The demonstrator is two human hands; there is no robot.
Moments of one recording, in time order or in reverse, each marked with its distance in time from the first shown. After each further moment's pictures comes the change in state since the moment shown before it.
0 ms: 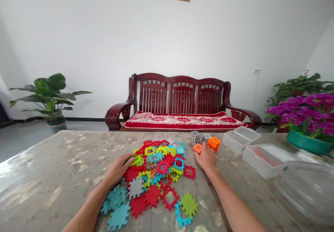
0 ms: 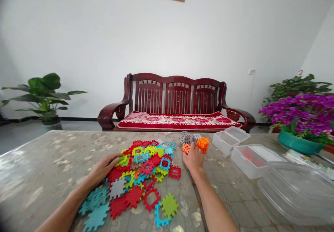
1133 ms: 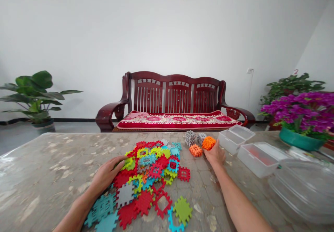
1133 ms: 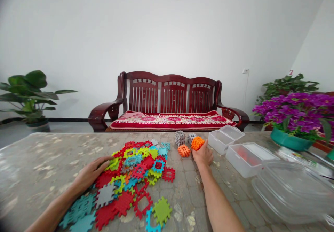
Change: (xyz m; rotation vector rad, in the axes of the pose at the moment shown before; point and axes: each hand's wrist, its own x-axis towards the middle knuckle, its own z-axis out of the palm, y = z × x) left_hand 0.002 -0.006 0.002 0.006 -0.009 -0.004; right_hand 0.035 0.060 0.002 0.152 -0.018 0.380
